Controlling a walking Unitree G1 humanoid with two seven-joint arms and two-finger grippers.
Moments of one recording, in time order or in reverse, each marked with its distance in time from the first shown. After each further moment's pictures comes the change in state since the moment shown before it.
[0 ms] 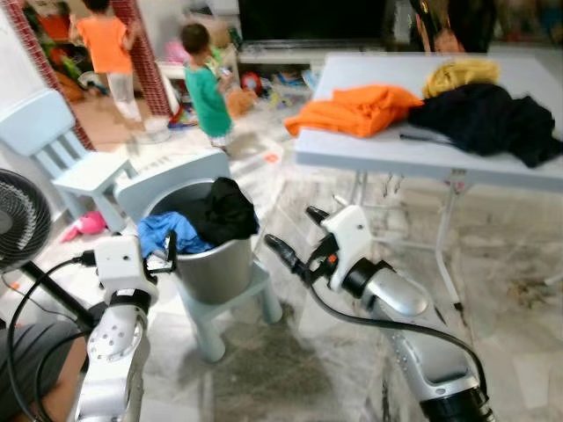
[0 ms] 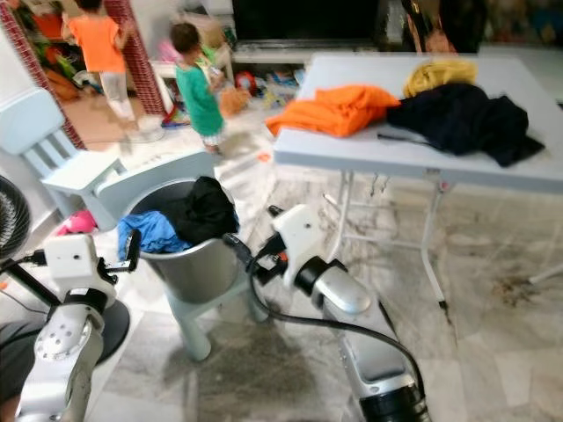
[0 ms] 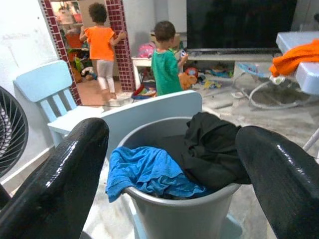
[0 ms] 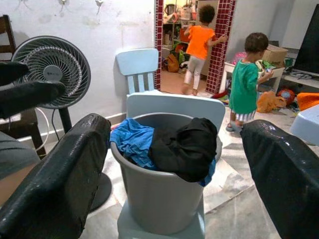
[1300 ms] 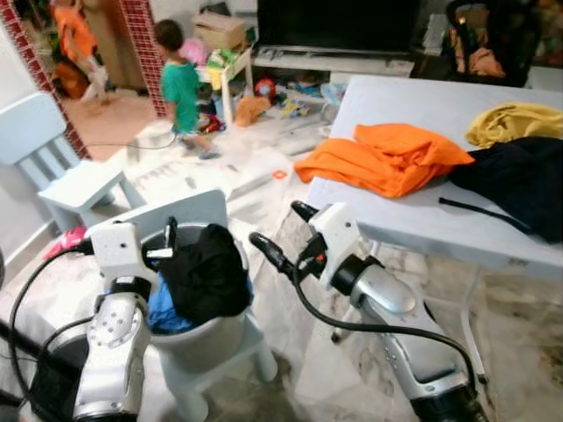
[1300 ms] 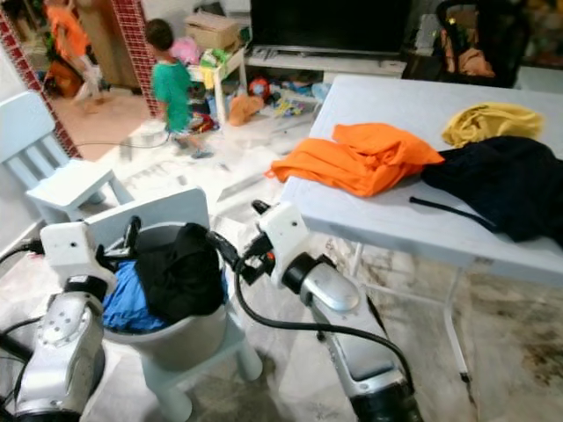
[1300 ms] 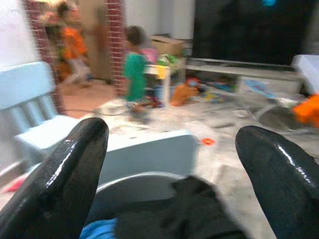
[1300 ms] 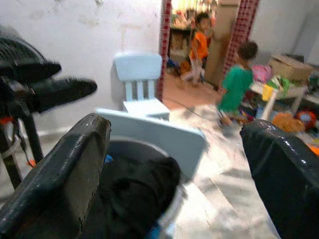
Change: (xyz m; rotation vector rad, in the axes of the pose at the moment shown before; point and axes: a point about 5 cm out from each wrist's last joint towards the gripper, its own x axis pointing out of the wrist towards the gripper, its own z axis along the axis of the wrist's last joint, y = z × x) left arm 0.009 -0.014 0.005 -0.056 -0.017 -0.042; right arm 0.002 0.005 0.002 -0.049 -0.009 0.044
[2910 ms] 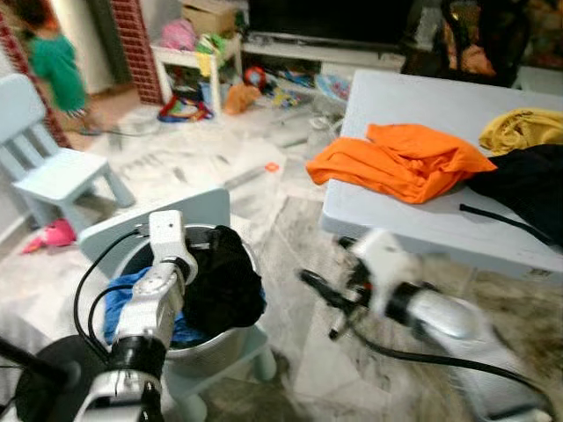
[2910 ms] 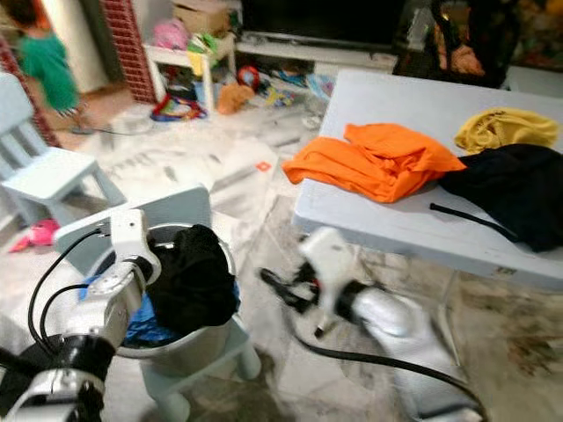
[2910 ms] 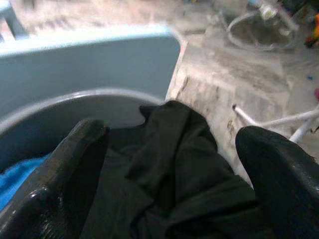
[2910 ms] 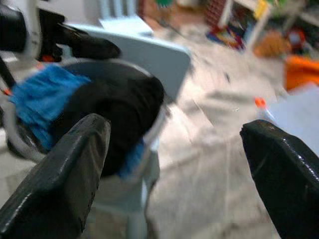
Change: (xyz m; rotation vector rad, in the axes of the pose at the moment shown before) left arm 0.055 -0.019 -0.041 -0.108 0.422 -0.074; right arm -0.066 -0.021 -0.010 -0.011 0.283 -0.035
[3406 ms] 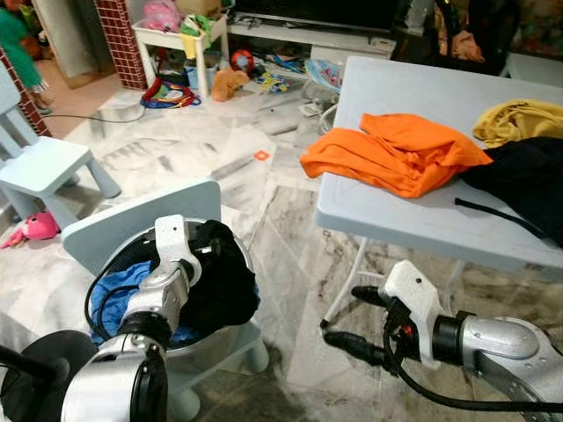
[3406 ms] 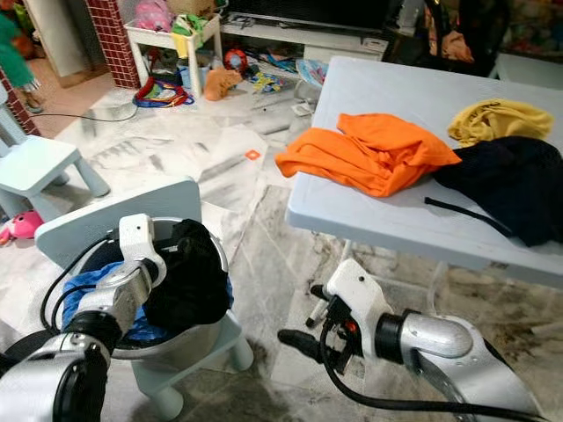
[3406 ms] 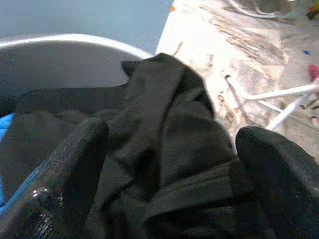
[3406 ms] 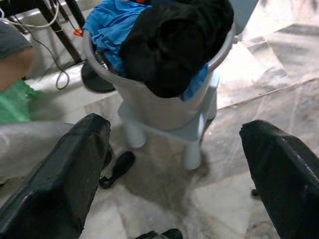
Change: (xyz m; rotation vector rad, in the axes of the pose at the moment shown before) left arm 0.016 -0.003 -0.011 -0.066 0.103 -0.020; right arm -0.044 0.011 -0.007 0.076 0.226 0.283
